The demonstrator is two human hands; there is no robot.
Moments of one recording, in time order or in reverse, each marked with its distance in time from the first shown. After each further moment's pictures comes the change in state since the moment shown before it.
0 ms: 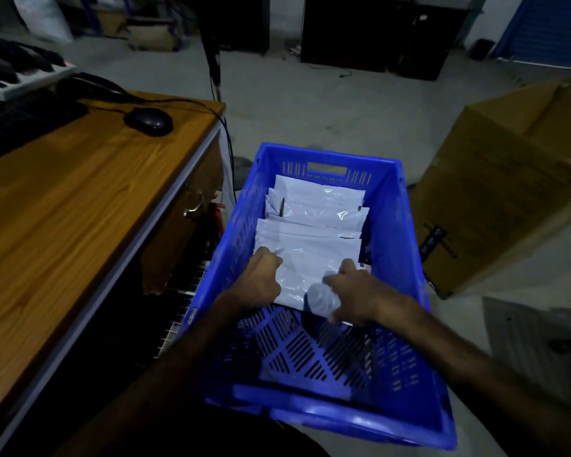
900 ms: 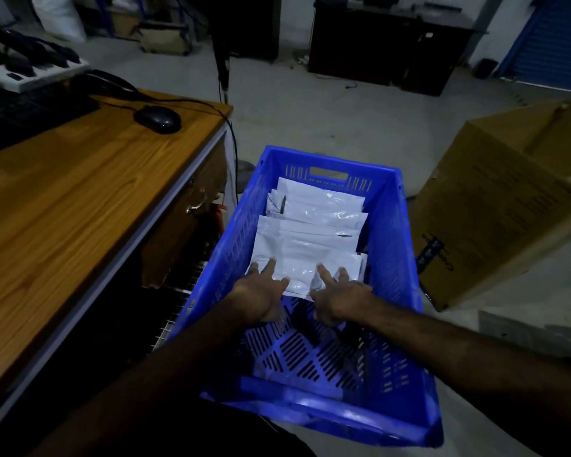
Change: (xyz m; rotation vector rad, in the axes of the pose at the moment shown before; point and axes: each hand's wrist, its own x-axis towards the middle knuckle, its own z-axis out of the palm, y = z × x) left_hand -0.008 0.014 0.010 0.596 -0.341 0.039; right_hand 0.042 -0.017 0.026 -0.274 -0.186 0.159
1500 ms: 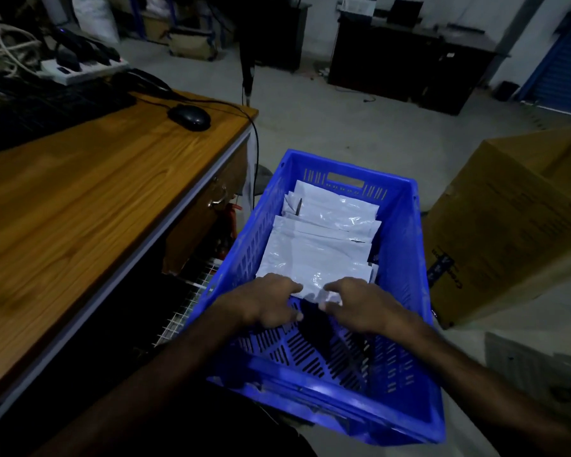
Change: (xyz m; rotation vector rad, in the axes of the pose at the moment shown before) left_hand -0.058 -0.006 -0.004 -0.402 0.150 0.144; right_hand -0.068 0.022 -0.005 0.321 0.330 -0.219
